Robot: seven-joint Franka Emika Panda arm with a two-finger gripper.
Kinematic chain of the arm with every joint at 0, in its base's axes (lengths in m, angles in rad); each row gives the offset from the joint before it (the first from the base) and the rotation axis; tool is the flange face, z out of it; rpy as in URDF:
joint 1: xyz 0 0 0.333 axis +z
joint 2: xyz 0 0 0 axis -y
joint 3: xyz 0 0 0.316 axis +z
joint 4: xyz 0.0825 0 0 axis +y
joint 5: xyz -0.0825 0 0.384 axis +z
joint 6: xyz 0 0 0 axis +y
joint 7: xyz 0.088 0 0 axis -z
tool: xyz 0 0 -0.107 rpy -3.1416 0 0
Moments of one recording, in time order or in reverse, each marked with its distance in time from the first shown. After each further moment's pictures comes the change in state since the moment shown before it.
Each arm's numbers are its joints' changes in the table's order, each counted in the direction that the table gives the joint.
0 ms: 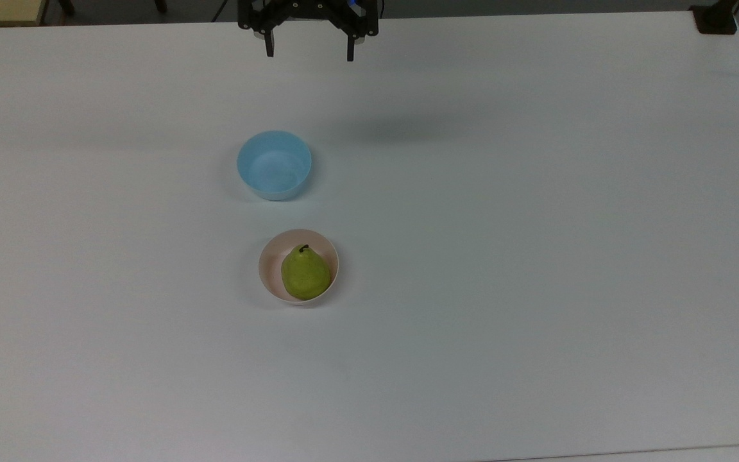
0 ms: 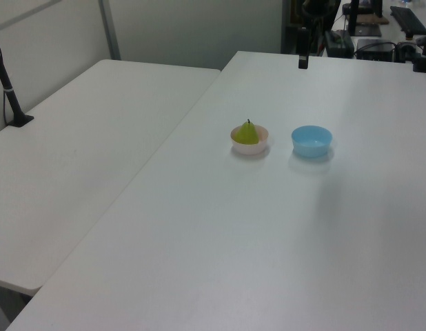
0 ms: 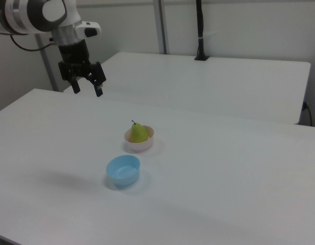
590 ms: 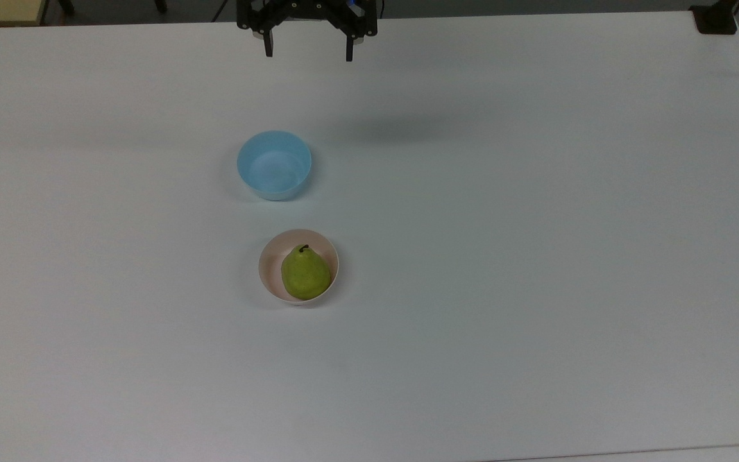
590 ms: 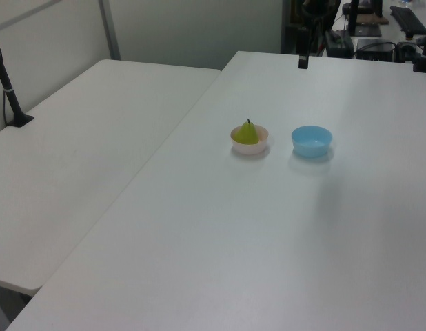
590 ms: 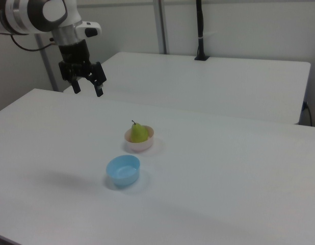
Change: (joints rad) arm -0.002 0.000 -0.001 0.000 0.000 0.000 0.000
